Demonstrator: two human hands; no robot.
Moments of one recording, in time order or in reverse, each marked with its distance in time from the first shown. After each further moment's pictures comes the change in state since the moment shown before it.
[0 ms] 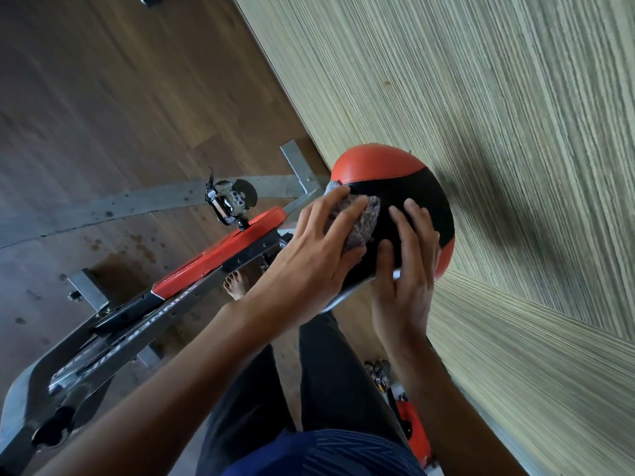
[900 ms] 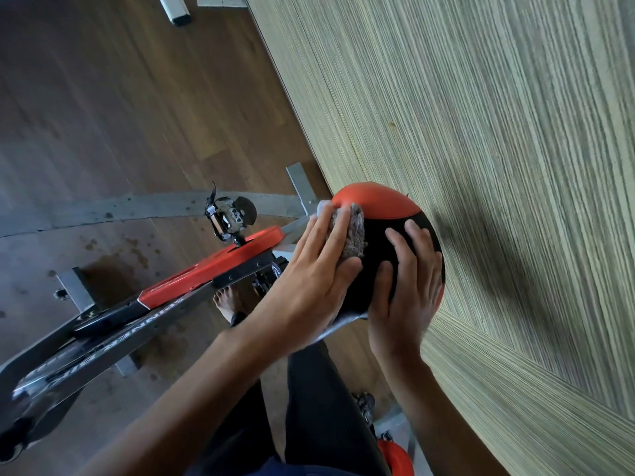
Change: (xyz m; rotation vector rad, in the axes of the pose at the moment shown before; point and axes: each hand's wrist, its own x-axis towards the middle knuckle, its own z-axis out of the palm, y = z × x) left_hand 0.020 0.012 0.005 -0.276 -0.023 -0.174; right_hand 0.034 0.023 0.004 -0.205 0.077 -0.175
